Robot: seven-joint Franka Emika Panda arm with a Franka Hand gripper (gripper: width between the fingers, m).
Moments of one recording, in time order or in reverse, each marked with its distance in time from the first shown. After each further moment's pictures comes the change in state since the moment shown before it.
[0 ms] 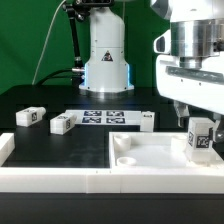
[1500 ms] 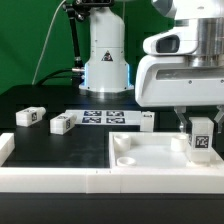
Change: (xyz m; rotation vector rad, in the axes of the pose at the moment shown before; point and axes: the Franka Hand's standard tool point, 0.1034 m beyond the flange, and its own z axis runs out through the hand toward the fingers) arm 0.003 -0.002 -0.003 -0.030 0.015 -0.942
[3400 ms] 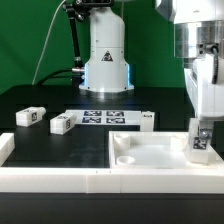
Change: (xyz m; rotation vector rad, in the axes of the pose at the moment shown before) arm -0.005 -0.007 0.004 0.040 -0.013 1.657
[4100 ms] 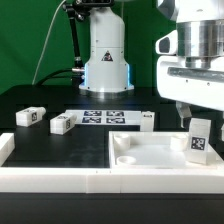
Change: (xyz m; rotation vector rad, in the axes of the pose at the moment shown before) arm -0.003 0.000 -0.001 -0.003 0.006 -0.728
